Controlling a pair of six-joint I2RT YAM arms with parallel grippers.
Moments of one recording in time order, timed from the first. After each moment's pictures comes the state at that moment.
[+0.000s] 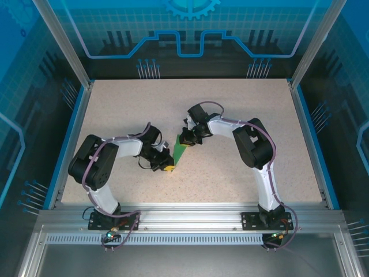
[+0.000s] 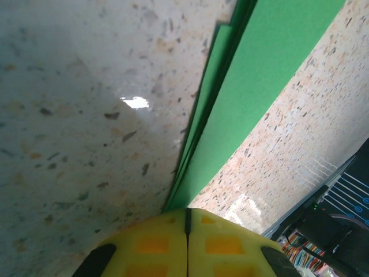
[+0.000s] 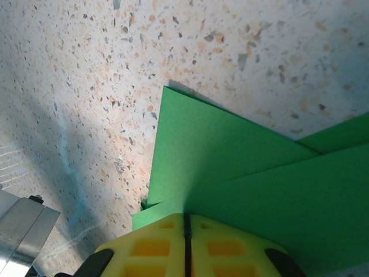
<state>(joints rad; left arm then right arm) -0.36 1.74 0.80 -0.39 0.70 -0.71 0.57 2.19 1.49 -0.46 -0.50 0.61</state>
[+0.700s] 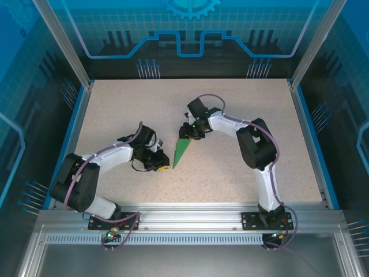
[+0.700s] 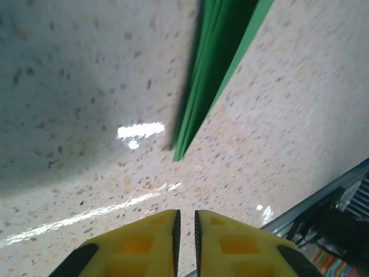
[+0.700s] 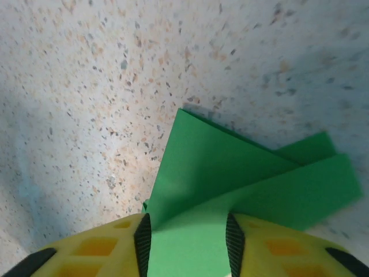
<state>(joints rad) -0.36 1.47 0.76 -0.51 0.56 -0.69 0.57 2.13 1.57 -0.58 -0.32 0.51</state>
